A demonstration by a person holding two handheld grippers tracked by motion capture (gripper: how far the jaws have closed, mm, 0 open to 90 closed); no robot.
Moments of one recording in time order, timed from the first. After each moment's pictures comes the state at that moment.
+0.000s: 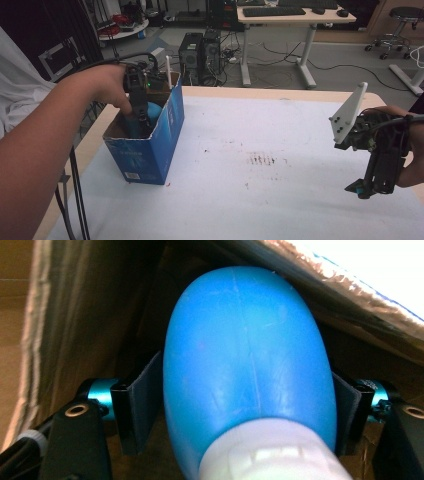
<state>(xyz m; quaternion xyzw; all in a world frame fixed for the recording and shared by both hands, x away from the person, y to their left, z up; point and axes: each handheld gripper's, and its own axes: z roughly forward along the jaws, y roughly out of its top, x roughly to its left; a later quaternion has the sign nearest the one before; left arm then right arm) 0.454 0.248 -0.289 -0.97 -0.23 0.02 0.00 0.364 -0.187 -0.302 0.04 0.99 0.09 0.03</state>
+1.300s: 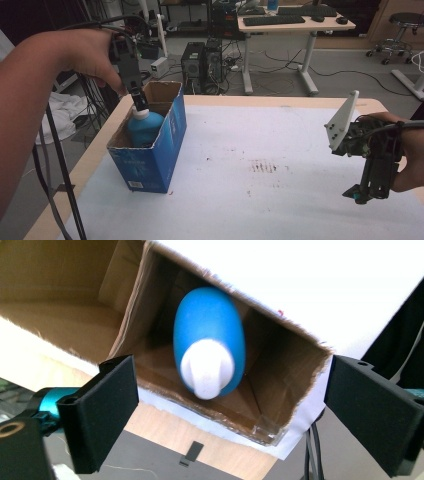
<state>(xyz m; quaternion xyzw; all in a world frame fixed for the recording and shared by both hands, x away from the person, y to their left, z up) 0.432 0.233 -0.189 -0.97 -0.24 -0.01 -0.02 0.366 -0.184 -0.304 0.03 0.99 0.09 0.03</state>
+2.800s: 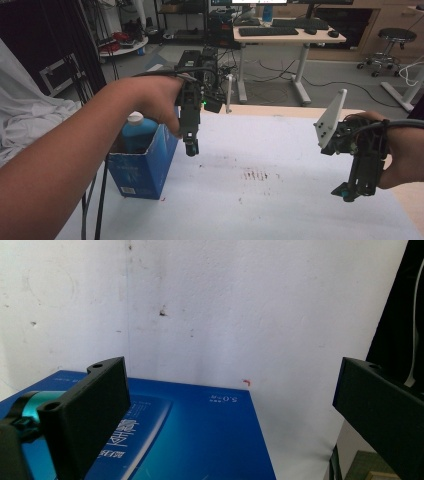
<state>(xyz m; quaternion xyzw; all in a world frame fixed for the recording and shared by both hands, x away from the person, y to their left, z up) 0.417 0.112 -0.254 -1.00 -0.07 0.01 -0.01 0.370 -0.182 -0.282 0.02 0.99 0.10 0.04</state>
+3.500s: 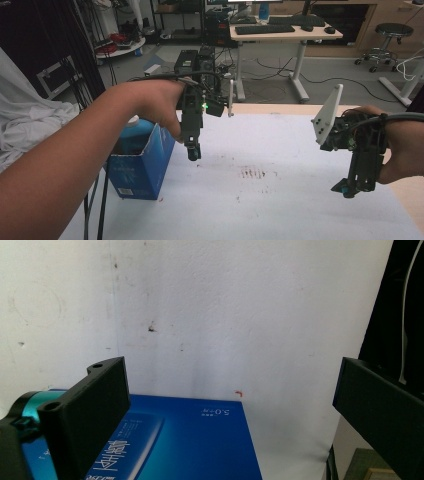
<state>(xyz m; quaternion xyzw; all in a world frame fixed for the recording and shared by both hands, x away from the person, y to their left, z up) 0.412 0.099 -0.258 -1.00 -0.05 0.02 -0.01 0.369 -0.184 -0.279 0.02 1.00 0.09 0.04</state>
